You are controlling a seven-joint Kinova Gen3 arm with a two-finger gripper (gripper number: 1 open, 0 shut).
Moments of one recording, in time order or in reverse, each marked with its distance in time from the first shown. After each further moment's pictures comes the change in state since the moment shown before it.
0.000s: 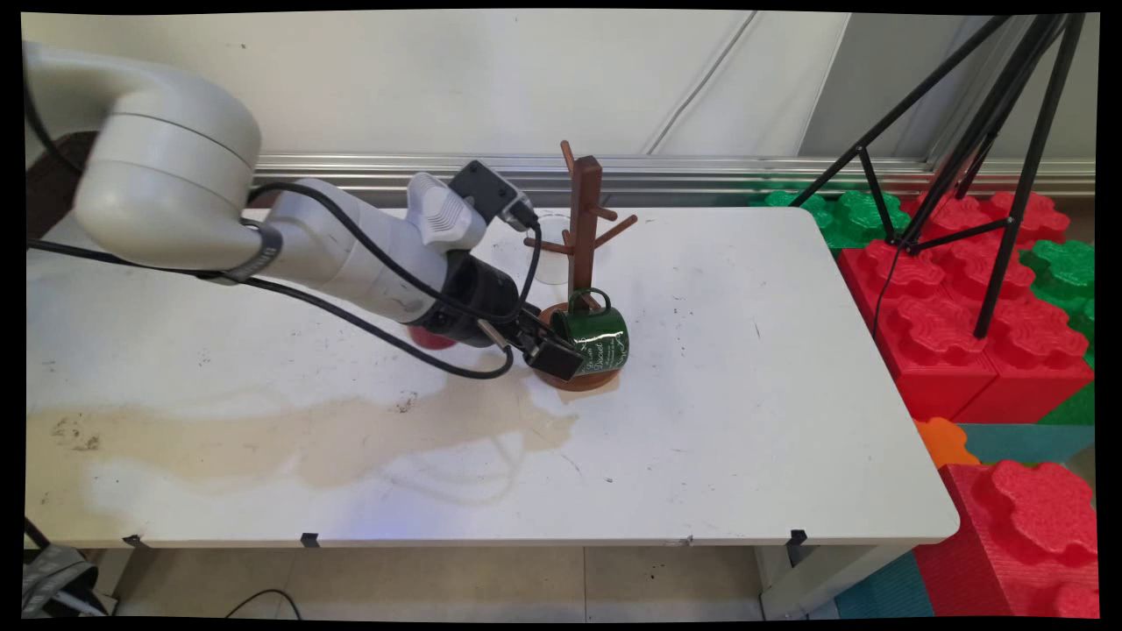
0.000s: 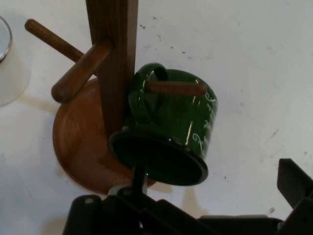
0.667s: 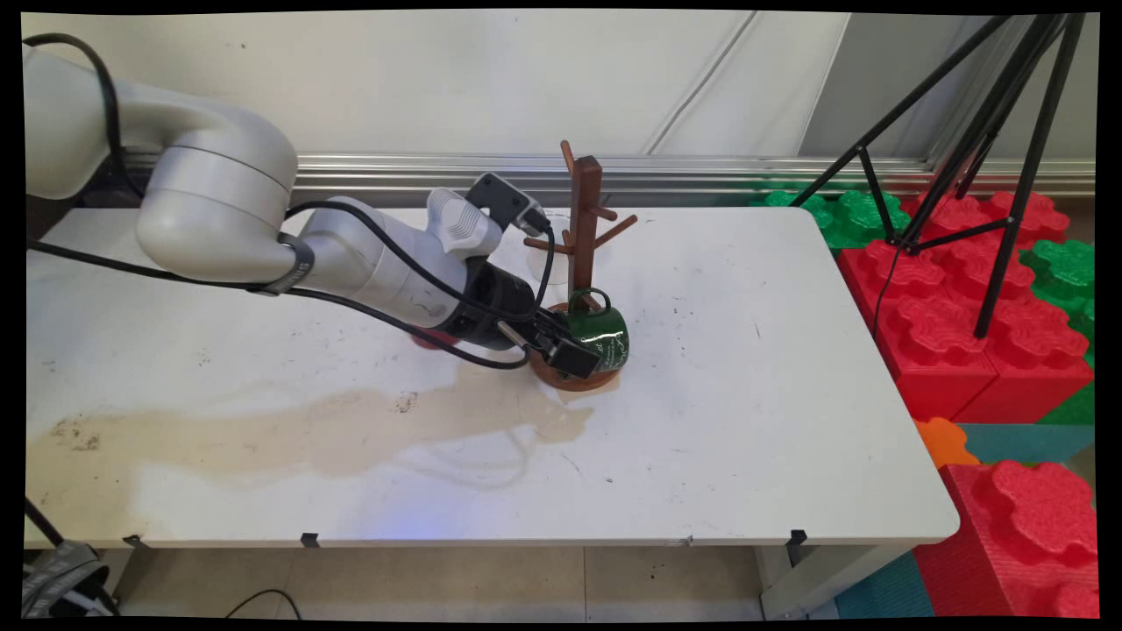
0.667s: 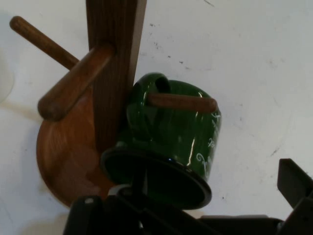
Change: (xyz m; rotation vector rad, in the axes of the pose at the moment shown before) arm -0.003 -0.009 0.030 -0.037 0.026 -0.046
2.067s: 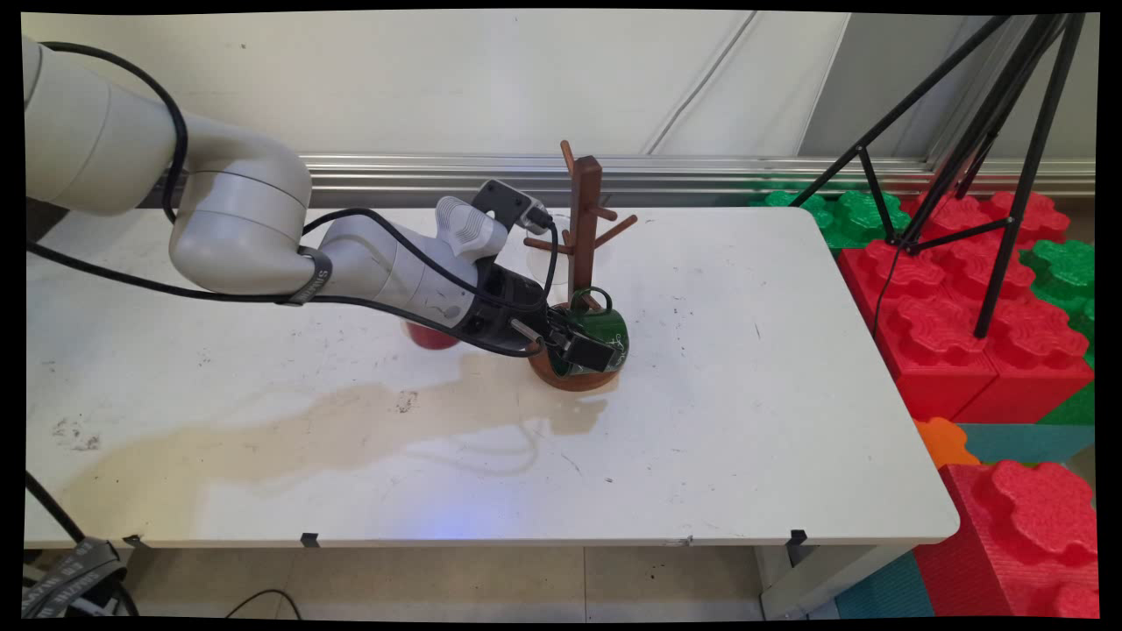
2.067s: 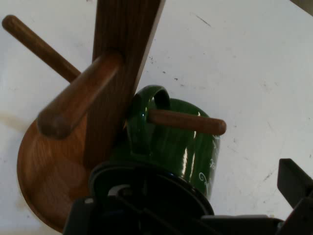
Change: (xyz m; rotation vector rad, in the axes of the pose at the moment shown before) arm -0.005 -0.010 0.021 -0.046 0.048 -0.072
